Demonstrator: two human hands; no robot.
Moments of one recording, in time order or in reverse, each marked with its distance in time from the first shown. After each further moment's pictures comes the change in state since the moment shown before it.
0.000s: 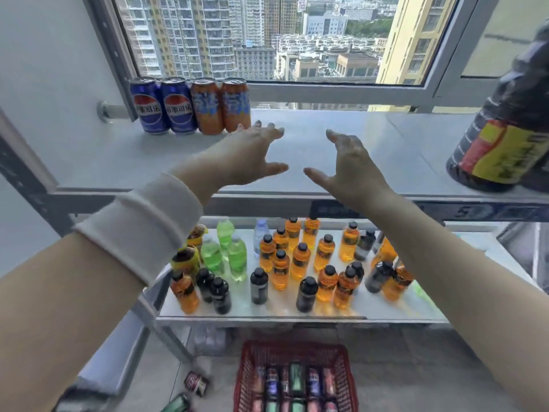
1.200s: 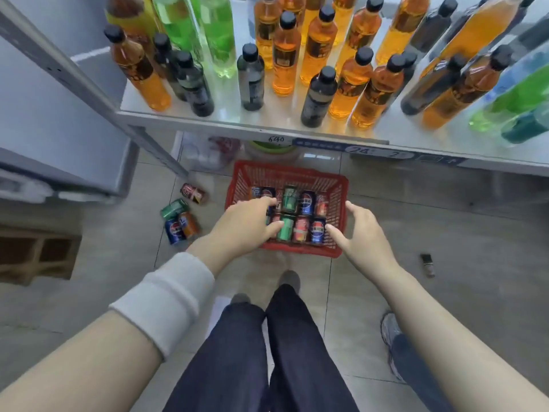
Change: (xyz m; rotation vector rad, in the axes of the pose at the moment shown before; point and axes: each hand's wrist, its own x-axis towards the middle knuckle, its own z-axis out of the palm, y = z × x) left_hand -0.203 0.062 0.405 -0.401 -0.646 -0.368; right_hand -0.335 0.162 0.234 0.120 -0.704 0.570
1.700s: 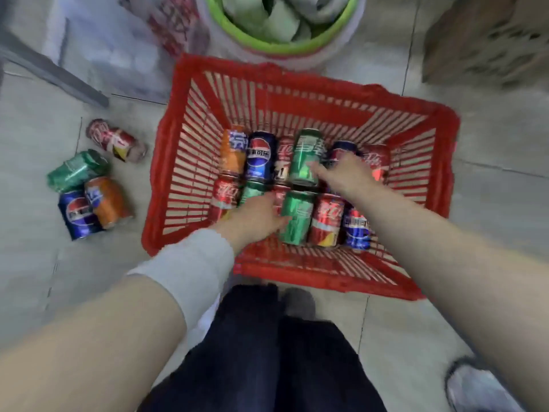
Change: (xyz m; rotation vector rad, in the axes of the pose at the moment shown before) left_hand 0.347 -0.164 0.300 -0.280 -0.267 -0.188; right_hand 0.368 0.146 0.293 -0.077 -0.212 0.192
